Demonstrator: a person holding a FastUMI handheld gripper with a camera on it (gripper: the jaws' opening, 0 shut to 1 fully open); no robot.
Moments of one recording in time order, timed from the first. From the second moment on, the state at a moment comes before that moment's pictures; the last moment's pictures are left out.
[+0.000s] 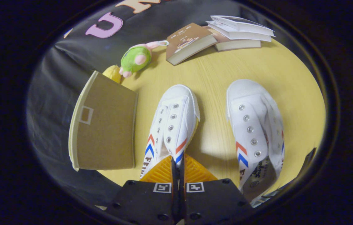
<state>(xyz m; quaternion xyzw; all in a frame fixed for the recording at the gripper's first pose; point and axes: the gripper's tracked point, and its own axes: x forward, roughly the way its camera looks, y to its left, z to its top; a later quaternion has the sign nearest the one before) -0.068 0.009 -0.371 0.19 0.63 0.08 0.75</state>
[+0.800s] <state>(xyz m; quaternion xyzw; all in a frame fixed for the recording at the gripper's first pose) 0.005 0.108 -0.225 0.18 0.54 0.17 0.80</state>
